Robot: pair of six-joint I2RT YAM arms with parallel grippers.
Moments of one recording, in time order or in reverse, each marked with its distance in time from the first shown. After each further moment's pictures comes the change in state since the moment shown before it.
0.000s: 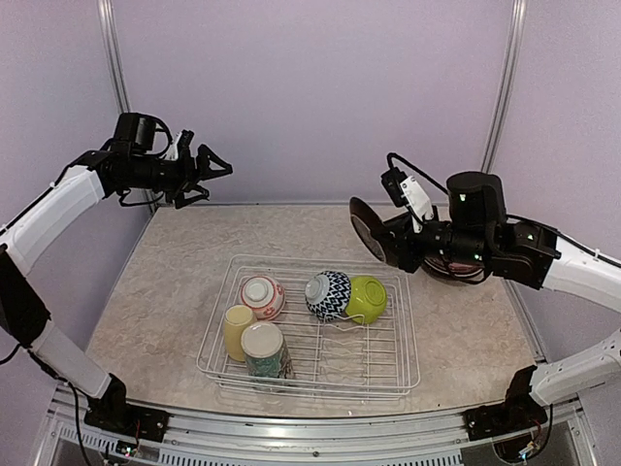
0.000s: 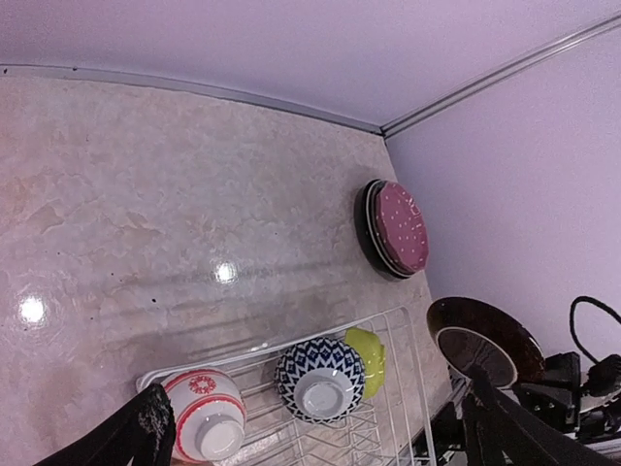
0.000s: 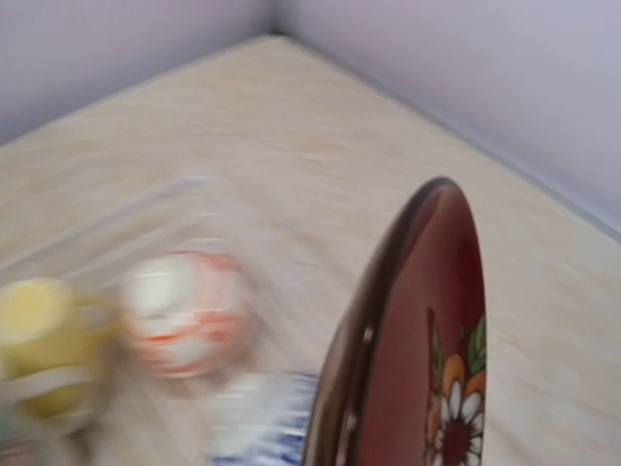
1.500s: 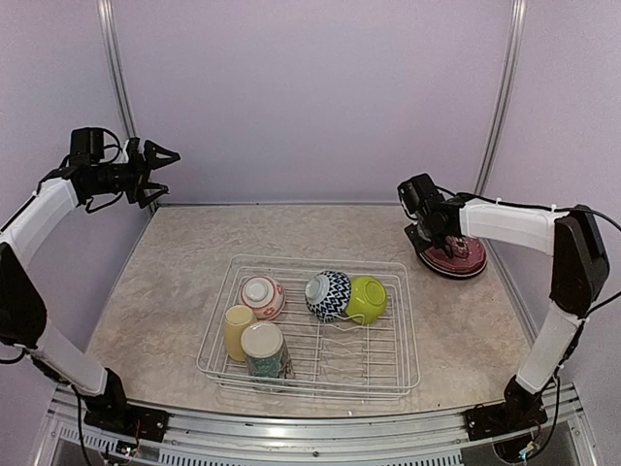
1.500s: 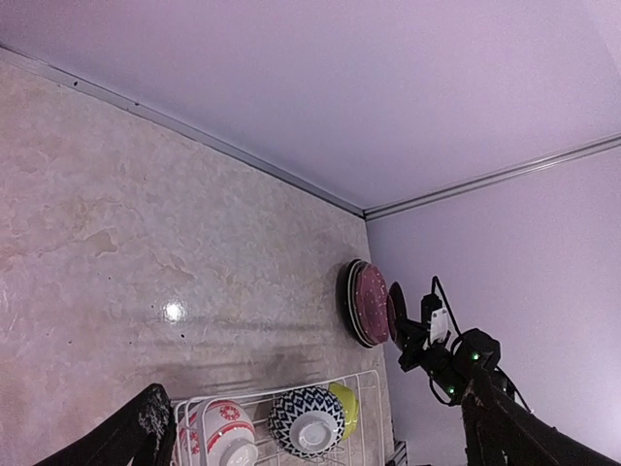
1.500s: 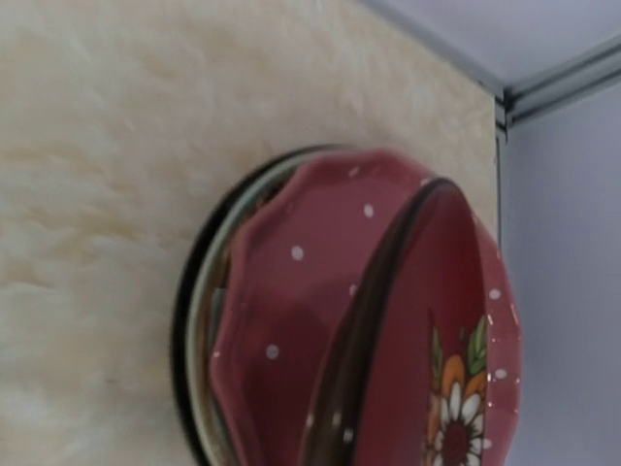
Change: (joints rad) left arm 0.376 -0.047 -0.127 0.198 0.285 -0.182; right arm -0.408 0.578 0.237 -0.208 0.623 -0.085
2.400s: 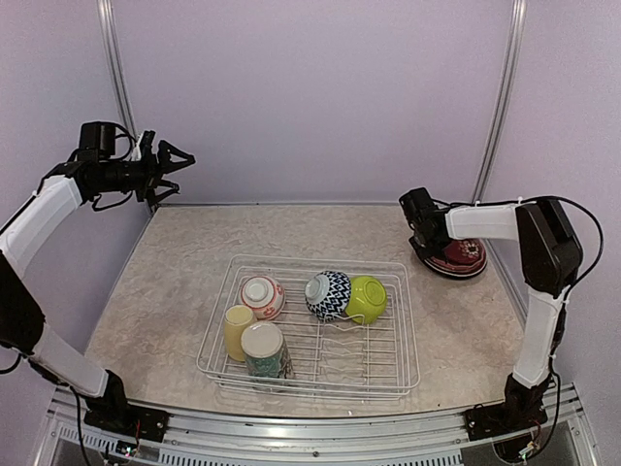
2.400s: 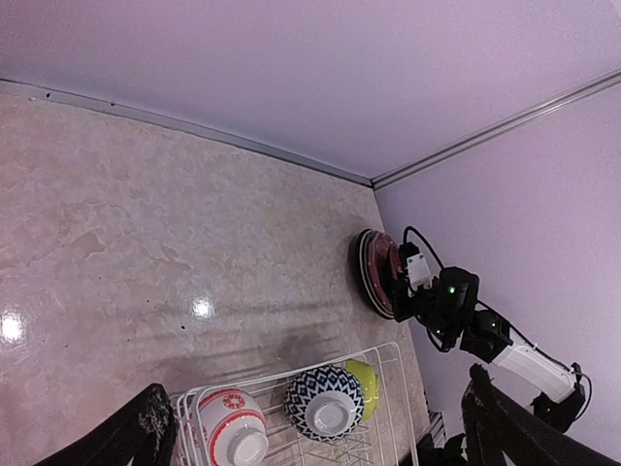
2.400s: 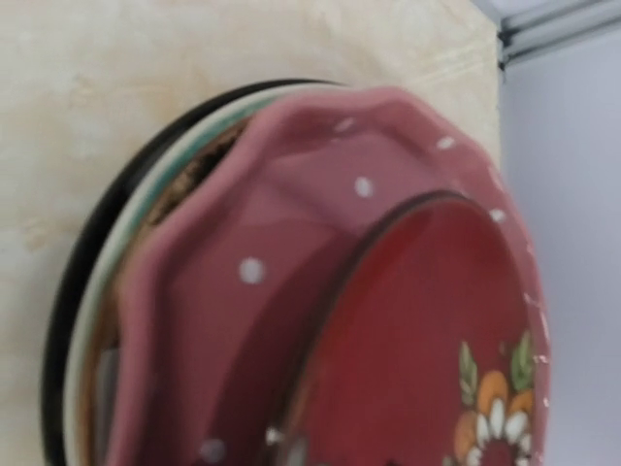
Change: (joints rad) left arm -0.105 -0.028 0.024 -0.071 -0.064 0.127; right arm -0.111 0.217 0.037 0.100 0.056 -0.070
